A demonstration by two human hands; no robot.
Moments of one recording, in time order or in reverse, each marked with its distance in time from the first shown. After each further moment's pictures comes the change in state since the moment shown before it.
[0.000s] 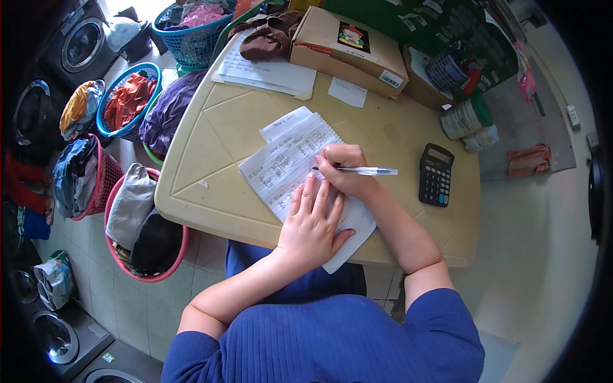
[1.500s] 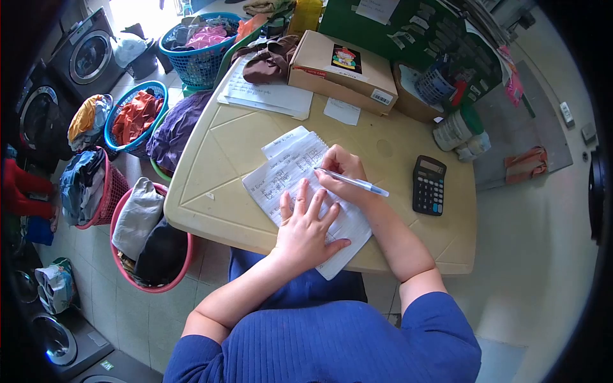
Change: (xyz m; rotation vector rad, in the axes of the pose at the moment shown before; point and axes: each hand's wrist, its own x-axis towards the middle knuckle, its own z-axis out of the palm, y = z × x) left_hand 0.002 -0.002 -0.010 -0.040 -0.083 -0.049; right_hand 0.000 -0.008 -0.010 -0.013 0.056 0.145
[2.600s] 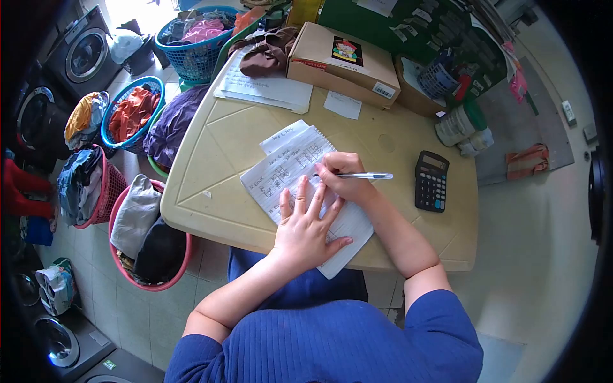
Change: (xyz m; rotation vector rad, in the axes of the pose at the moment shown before) left_hand 0.000 -0.003 0.007 0.036 0.055 0.032; right_hand 0.000 0.010 0.005 -0.024 -0.032 -0.155
